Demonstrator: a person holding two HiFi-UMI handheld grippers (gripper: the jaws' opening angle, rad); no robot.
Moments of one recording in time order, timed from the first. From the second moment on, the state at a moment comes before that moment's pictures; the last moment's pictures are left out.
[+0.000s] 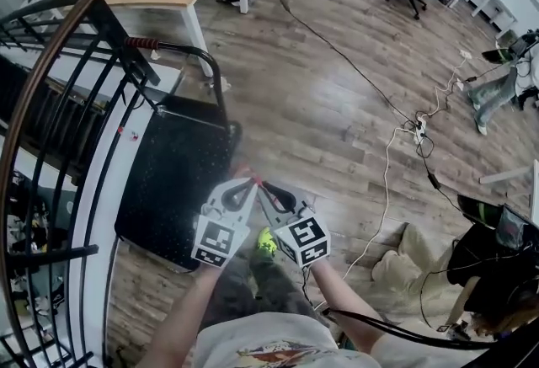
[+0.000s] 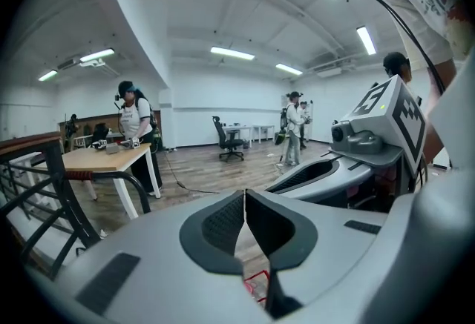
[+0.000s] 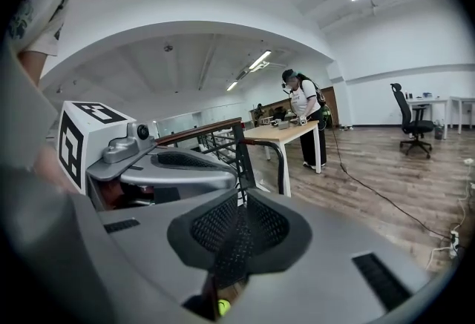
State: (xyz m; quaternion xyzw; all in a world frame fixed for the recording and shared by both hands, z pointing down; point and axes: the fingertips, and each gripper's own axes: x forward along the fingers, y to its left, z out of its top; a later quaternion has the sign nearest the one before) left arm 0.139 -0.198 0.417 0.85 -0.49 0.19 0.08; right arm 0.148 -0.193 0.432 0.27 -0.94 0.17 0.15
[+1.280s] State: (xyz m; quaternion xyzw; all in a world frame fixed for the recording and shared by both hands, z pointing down) left arm 0.054 -0.274 0.685 0.81 -0.51 0.23 0.16; right arm 0.075 -0.268 0.689 0.23 -0.93 0.14 0.27
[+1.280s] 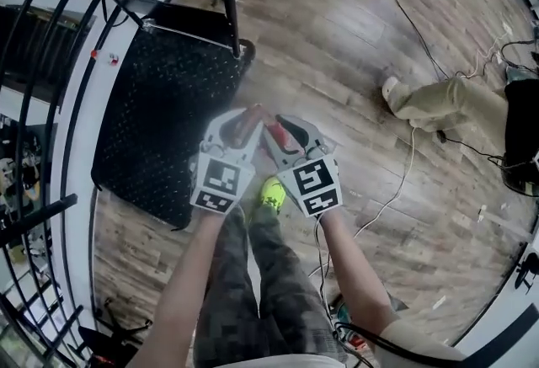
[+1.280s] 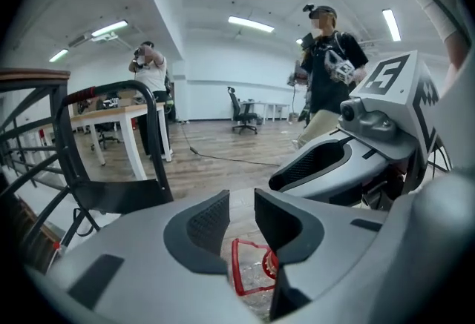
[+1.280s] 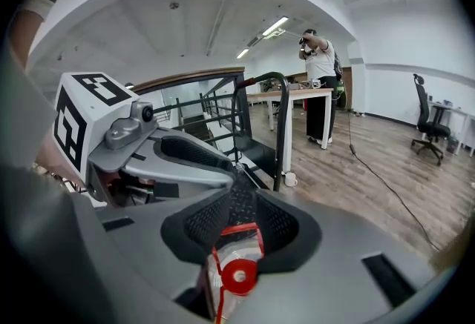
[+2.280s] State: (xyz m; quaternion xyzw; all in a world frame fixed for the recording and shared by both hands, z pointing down) left arm 0.037 -0.280 0.864 0.80 -0.47 0.28 0.26; right arm 0.054 -0.299 0.854 0.16 -0.89 0.10 0.42
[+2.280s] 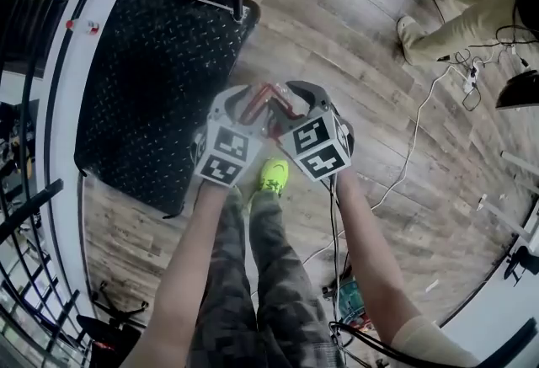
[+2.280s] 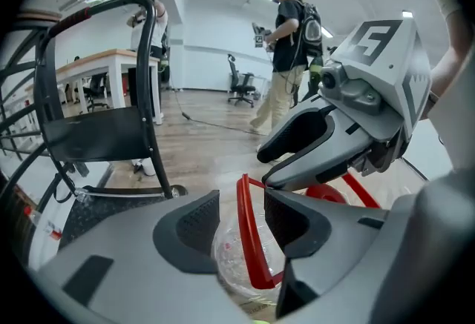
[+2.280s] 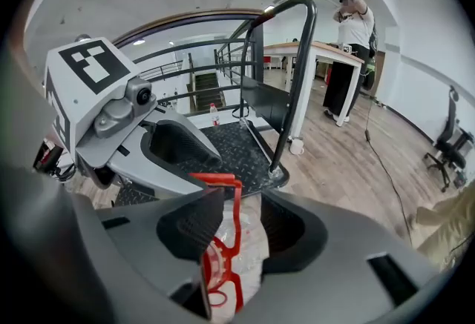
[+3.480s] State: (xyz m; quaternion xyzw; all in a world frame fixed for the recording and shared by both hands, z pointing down) left arm 0.047 -0.277 0.898 0.80 -0.46 0.28 0.28; right arm 0.041 -0.293 0.896 0.11 -0.88 0.13 0.44
